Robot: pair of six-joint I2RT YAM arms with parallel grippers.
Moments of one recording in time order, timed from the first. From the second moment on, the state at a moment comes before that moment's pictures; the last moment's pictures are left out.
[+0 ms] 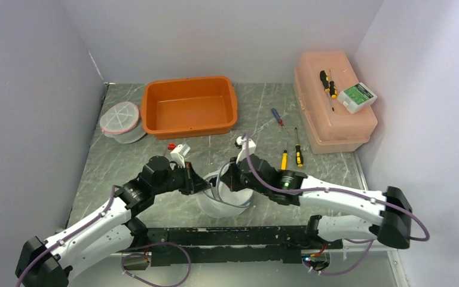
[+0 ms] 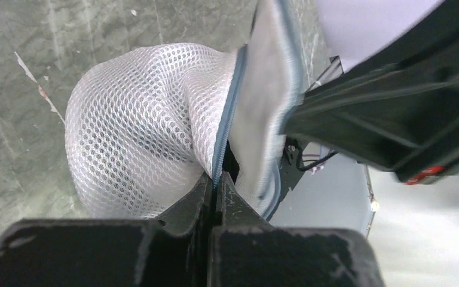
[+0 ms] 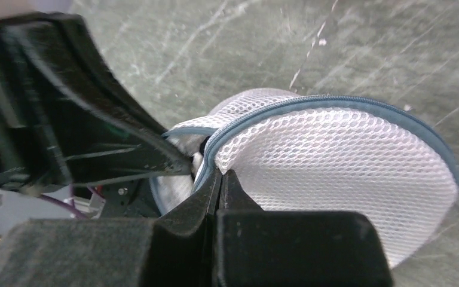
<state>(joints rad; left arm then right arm) -0.69 0.77 0.43 -0.07 0.38 -0.78 1.14 1.18 0.82 -0.21 0.24 0.74</state>
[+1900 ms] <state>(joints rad) -0.69 0.97 0.53 -0.13 -0.05 -0.77 0.69 0.73 0.73 -0.17 -0.05 0.50</state>
